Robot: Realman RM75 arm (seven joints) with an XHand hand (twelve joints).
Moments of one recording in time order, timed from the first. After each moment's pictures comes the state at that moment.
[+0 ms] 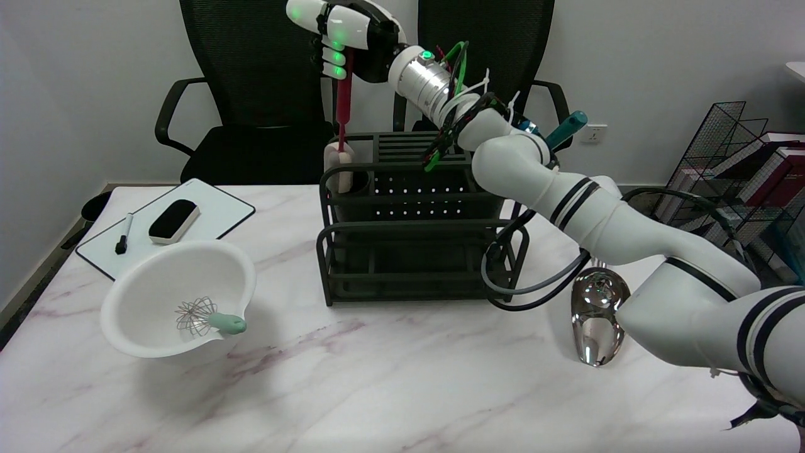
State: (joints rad) arm 0.93 -1.25 -2.25 1.04 1.02 0.09 1.41
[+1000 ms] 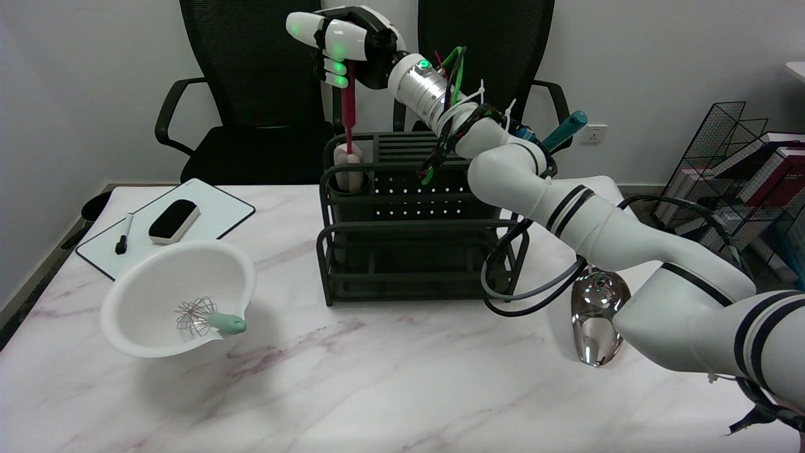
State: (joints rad) arm 0.91 -1.26 -2.25 1.01 0.90 0.14 1.41
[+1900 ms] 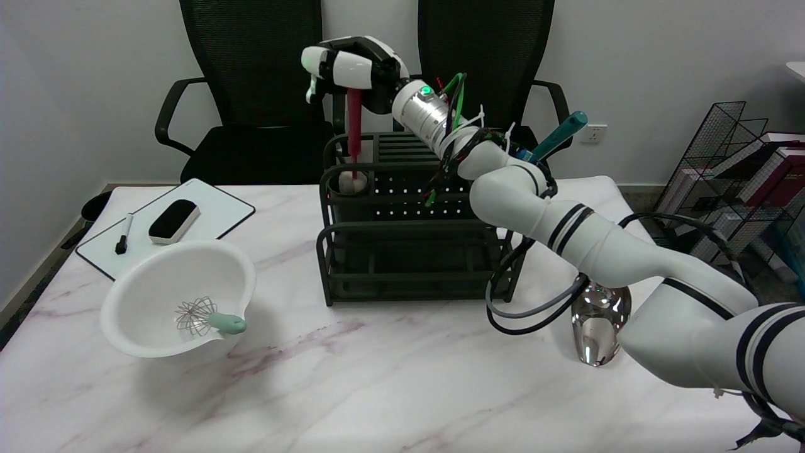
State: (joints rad) arm 0.85 -1.26 -2.25 1.00 0.89 0.15 1.42
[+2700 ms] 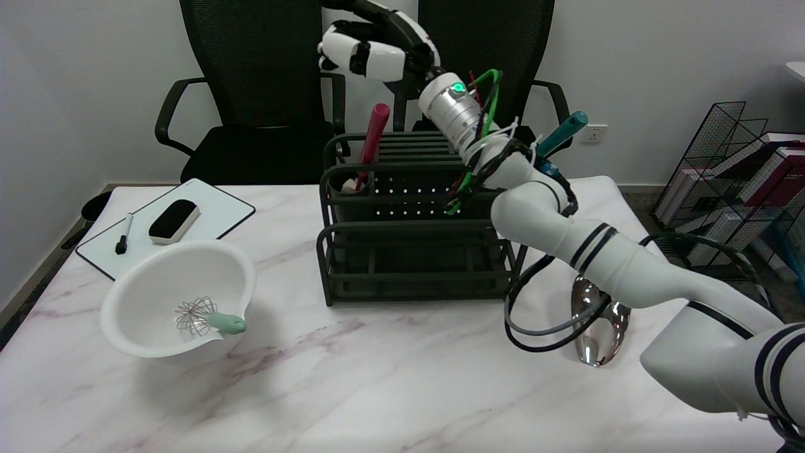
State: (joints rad) arm 0.75 -1.19 -2.19 1.13 0.87 0.31 1.40
